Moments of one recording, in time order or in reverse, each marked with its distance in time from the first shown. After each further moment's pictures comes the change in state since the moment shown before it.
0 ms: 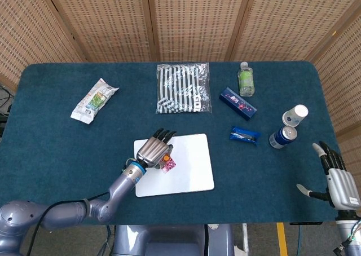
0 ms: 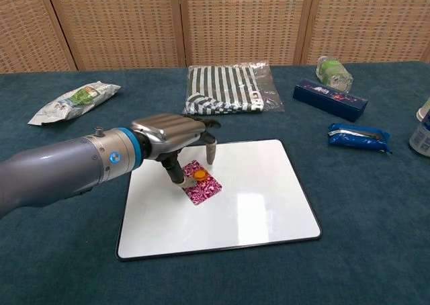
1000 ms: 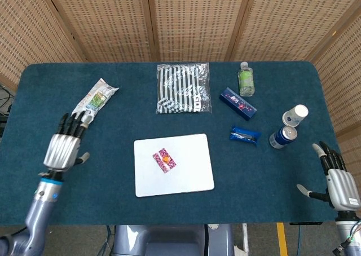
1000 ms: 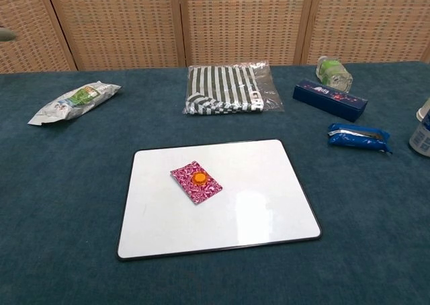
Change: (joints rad) left arm 0.488 0.451 0.209 -0.286 0.330 0.730 -0.209; right arm -0.006 -0.009 -0.002 -0.001 -0.007 0.021 -0.044
